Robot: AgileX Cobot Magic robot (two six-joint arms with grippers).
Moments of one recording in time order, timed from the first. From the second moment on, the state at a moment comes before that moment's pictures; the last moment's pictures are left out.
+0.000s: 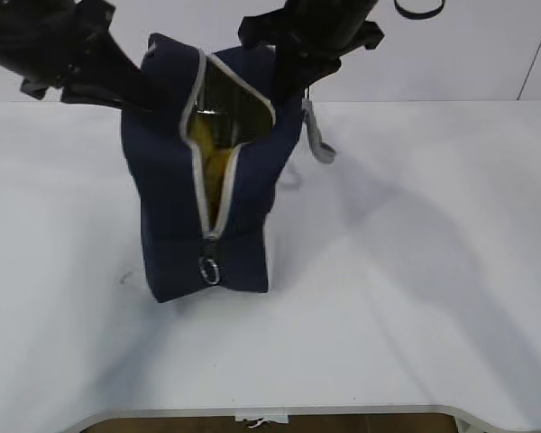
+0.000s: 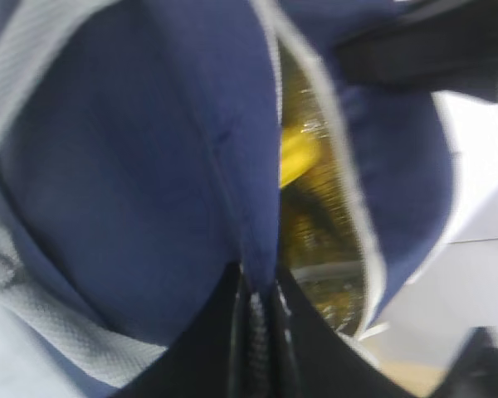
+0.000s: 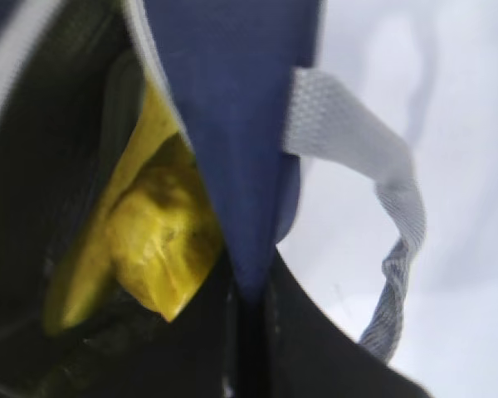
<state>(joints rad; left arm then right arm) -0.17 1.68 -1.39 -0.93 1.04 0.52 0.39 2.11 -2.18 0.22 1.26 -0.05</state>
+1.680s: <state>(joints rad) -0.26 1.65 -1.39 -1.01 1.09 0.59 0.39 1.89 -2.06 0.07 1.26 0.03</state>
